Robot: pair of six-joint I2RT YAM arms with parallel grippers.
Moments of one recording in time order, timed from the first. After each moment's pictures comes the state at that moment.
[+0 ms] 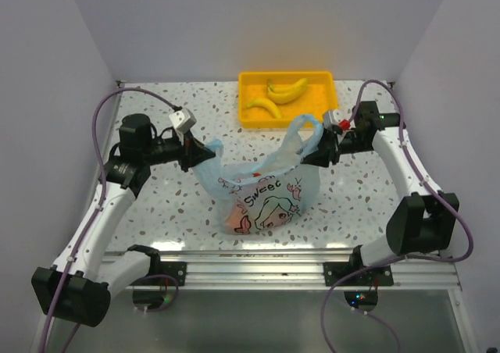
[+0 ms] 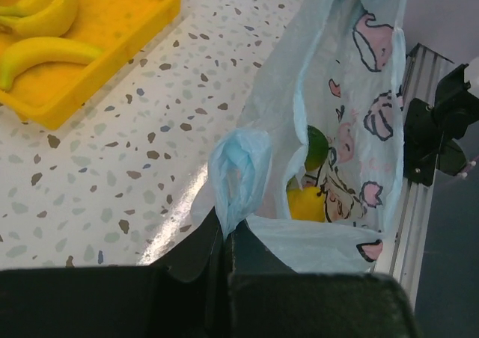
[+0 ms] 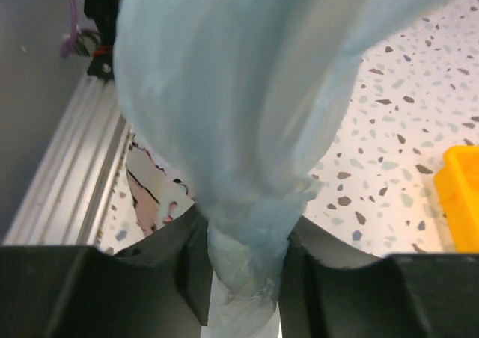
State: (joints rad) left arm -0.18 1.03 0.97 -0.31 0.89 0.06; right arm 0.06 1.47 1.30 -1.18 -1.39 -1.43
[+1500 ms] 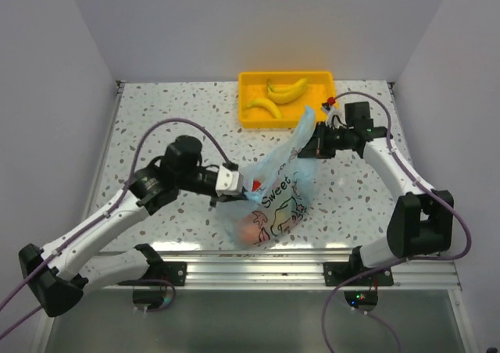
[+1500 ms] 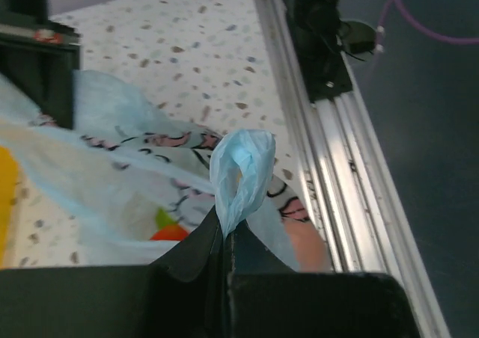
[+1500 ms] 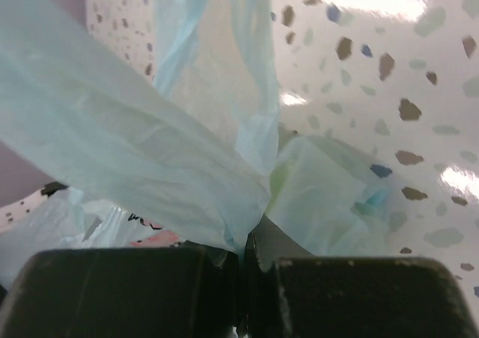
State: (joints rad) left arm -0.66 1.02 1.06 -0.44 0.84 0.51; right arm 0.12 1.45 1.19 -0.59 -0.75 0.32
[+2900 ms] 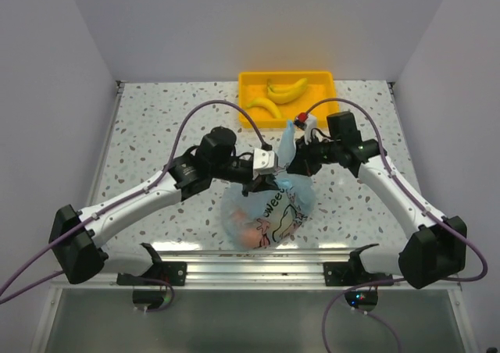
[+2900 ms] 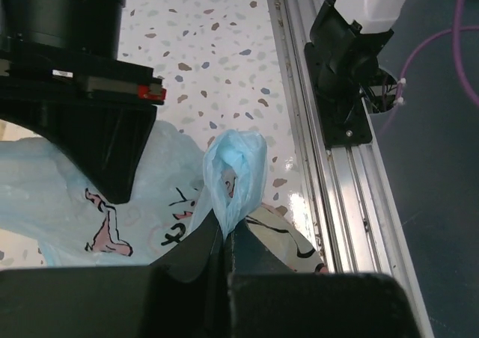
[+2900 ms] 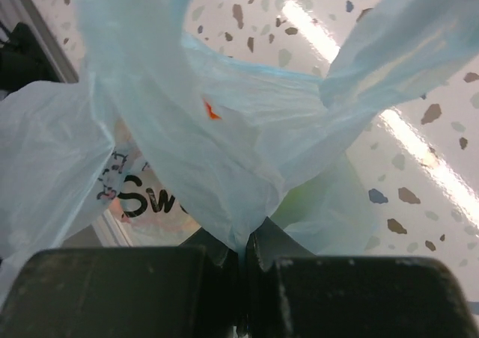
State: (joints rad) left arm -0.85 1.29 1.09 -0.19 0.71 0.30; right arm 0.34 1.30 1.08 -0.61 -0.65 -0.08
